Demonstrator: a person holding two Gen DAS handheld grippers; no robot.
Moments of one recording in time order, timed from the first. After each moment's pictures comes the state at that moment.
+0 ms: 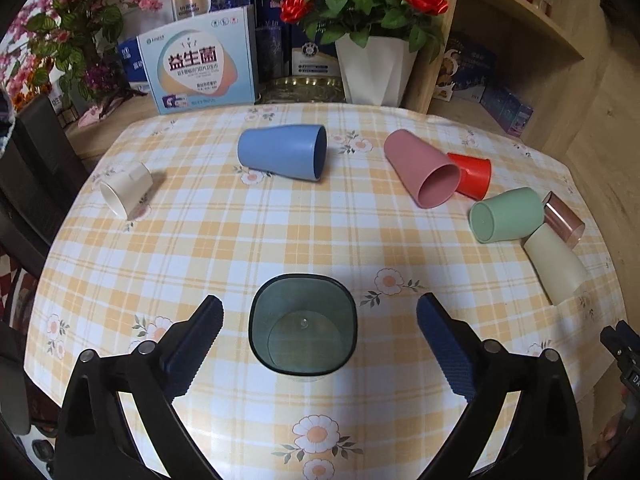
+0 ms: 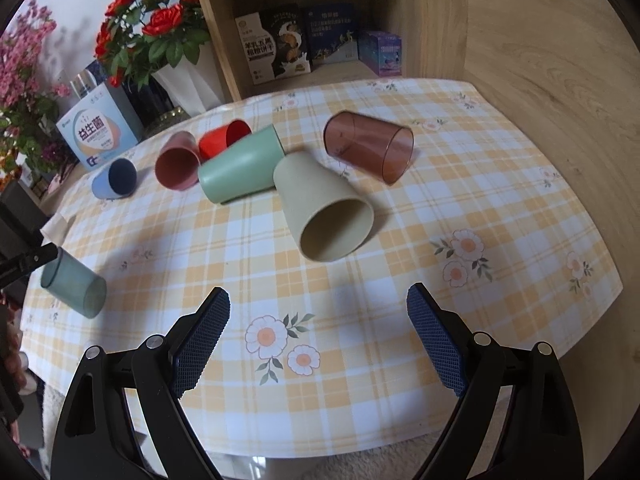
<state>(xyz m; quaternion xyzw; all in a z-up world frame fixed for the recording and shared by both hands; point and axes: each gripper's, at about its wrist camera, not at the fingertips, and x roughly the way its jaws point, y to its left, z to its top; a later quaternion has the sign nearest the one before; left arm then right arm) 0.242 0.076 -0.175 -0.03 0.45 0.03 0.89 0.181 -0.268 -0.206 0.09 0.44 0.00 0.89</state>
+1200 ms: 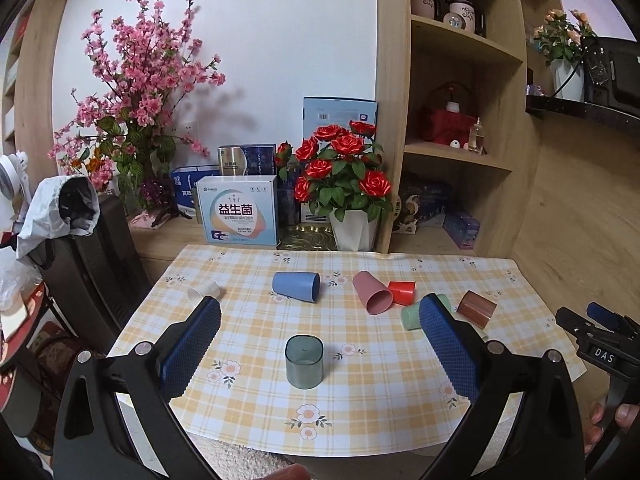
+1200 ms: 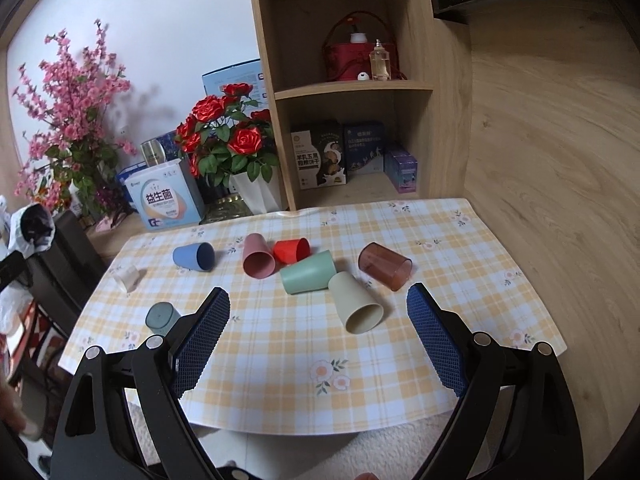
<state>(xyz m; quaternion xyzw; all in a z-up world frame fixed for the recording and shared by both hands) 0.050 0.038 0.025 -0.02 0.23 0.05 0.97 0.080 -0.244 -0.034 0.06 0.30 0.03 0.95</state>
